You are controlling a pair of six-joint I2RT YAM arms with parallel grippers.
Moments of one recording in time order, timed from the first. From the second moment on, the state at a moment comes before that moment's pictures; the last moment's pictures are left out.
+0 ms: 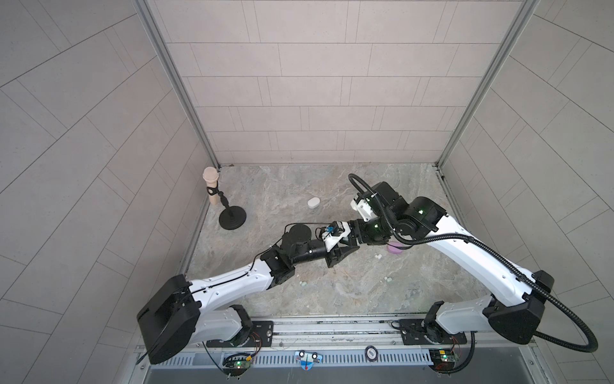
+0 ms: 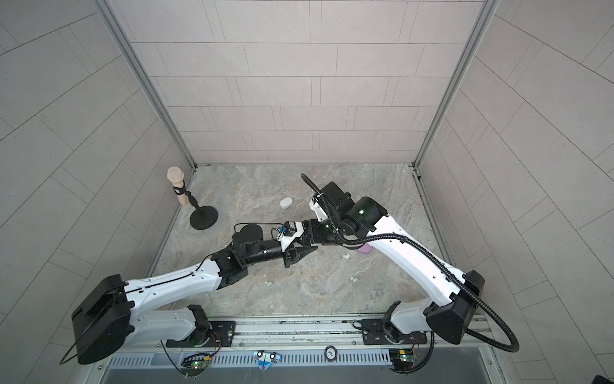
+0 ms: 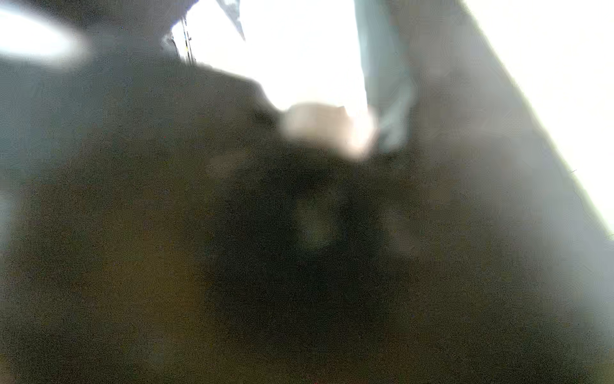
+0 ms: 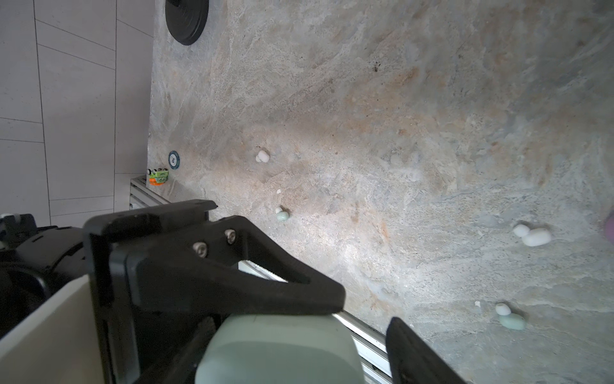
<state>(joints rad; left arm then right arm) -0.89 1.23 0.64 0.46 0.41 0.08 0.72 1.35 1.47 -1.12 -0.28 0.63</state>
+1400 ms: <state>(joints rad) -0.89 1.11 0.53 0.48 0.59 -0.06 0.82 1.13 1.30 -1.08 -0.21 0.00</state>
